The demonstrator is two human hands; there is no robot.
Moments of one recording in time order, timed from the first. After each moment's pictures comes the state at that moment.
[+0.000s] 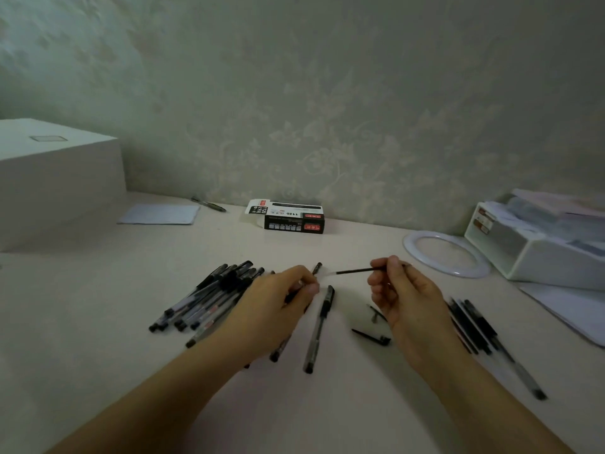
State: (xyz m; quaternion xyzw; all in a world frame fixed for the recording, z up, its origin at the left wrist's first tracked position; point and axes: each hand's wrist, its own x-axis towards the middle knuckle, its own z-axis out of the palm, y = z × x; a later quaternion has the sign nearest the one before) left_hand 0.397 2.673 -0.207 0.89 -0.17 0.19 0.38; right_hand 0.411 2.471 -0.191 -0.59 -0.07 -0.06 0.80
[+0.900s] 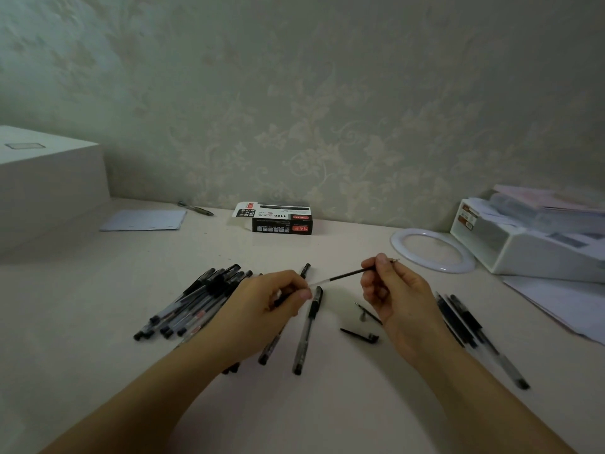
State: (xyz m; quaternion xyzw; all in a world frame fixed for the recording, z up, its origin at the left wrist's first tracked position) left_hand 0.393 2.676 -0.202 0.88 -0.20 0.15 0.41; right_hand 0.414 2.464 -0.187 -0.58 -0.07 -0.03 0.81
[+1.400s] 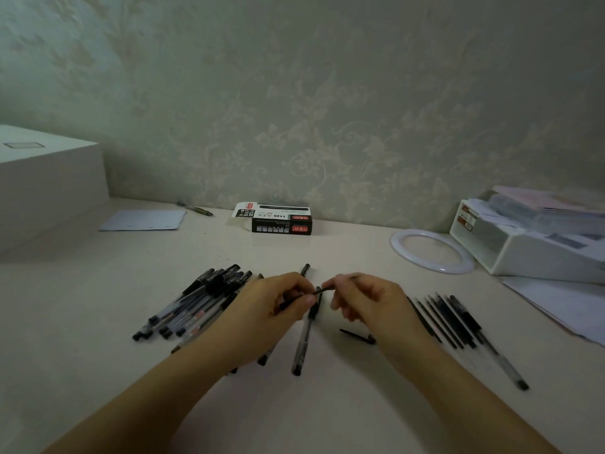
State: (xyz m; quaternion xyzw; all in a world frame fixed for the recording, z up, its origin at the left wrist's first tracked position) left_hand 0.388 2.671 -0.198 0.88 -0.23 0.15 0.39; right_hand 0.407 2.472 -0.197 -0.77 -0.17 0.00 0.62
